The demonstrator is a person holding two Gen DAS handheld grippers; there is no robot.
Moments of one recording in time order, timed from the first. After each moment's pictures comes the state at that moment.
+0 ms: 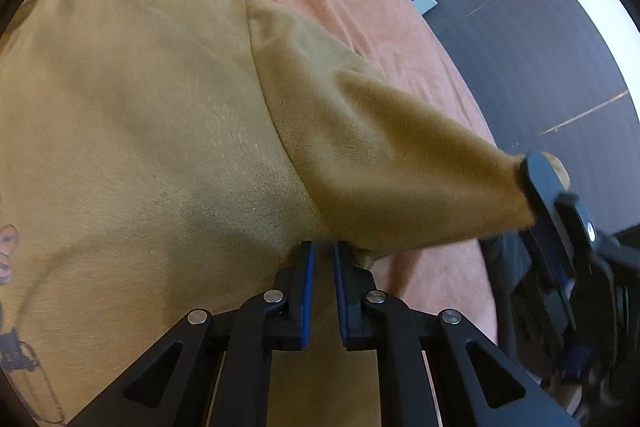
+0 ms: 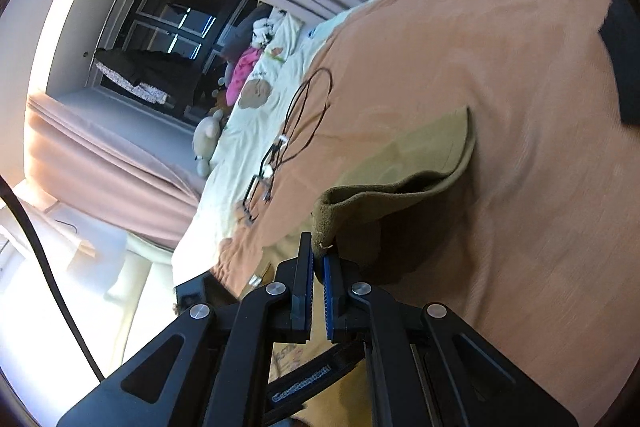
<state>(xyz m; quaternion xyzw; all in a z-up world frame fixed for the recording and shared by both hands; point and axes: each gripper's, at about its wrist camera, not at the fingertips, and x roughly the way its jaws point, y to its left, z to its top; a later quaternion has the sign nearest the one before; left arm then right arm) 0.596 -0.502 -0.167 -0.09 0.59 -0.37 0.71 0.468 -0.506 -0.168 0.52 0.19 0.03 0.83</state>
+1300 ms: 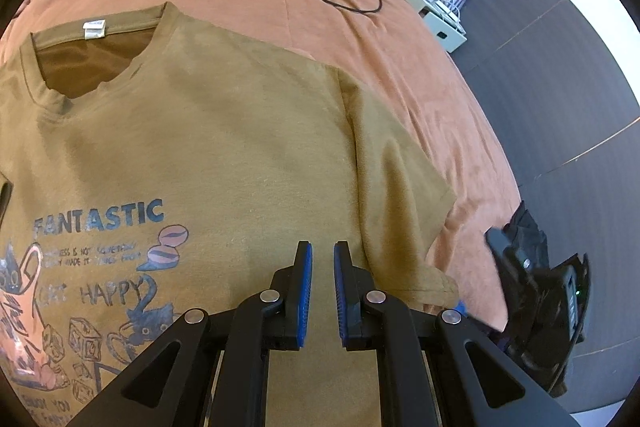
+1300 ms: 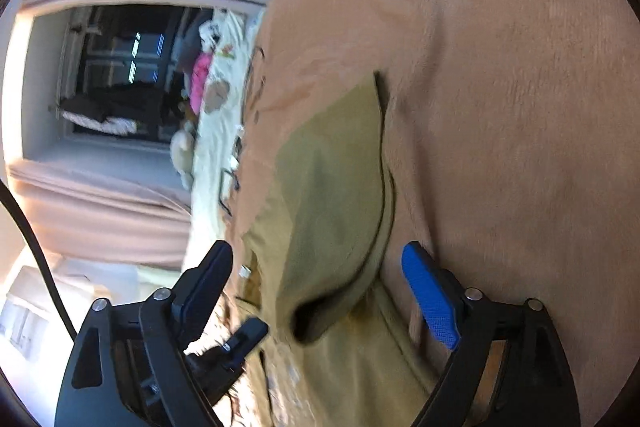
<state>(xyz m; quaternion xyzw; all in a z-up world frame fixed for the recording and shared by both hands) 0.607 -0.419 -0.124 -0.08 0.56 -0.31 0.76 0.478 -0.599 -0.201 0.62 0.20 0.00 0.76</state>
